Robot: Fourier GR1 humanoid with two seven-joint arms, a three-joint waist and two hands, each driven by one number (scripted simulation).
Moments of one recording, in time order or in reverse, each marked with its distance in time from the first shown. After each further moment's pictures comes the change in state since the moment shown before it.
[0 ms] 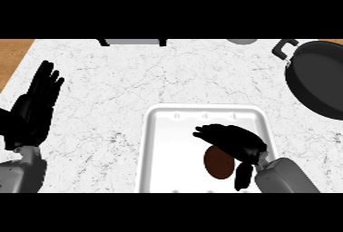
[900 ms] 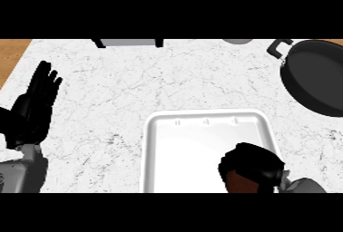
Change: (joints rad) left arm -0.011 -0.036 0.048 0.032 -0.034 -0.022 -0.022; right arm 0.151 -0.126 0.018 -0.095 0.158 -0.101 -0.325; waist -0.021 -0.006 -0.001
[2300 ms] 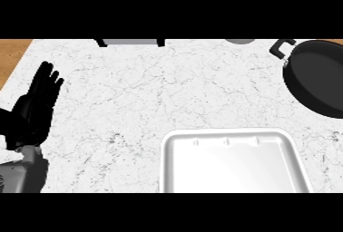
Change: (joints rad) left arm 0.007 -0.008 -0.003 -0.019 -0.006 -0.013 0.015; right arm 0.414 -0.472 -0.955 -0.094 -1.077 -0.092 -0.289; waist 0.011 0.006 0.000
